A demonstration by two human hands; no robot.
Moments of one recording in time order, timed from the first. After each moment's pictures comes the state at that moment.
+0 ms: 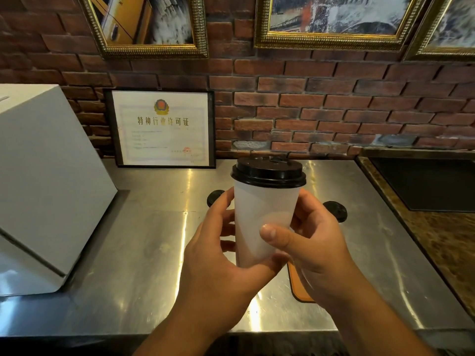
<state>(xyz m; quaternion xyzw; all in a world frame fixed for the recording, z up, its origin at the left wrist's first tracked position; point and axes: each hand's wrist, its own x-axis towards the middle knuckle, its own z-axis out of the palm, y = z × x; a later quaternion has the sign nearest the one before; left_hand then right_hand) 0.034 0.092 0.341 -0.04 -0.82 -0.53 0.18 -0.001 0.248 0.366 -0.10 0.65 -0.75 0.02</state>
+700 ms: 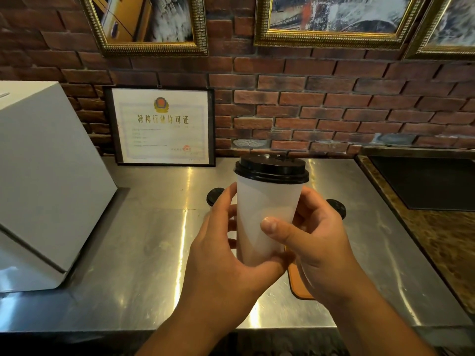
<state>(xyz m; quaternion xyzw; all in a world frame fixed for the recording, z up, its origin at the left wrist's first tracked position) 0.037 0.099 0.339 -0.04 -0.83 -0.52 0.18 0.003 0.250 0.366 -0.10 0.65 -0.75 0.00</state>
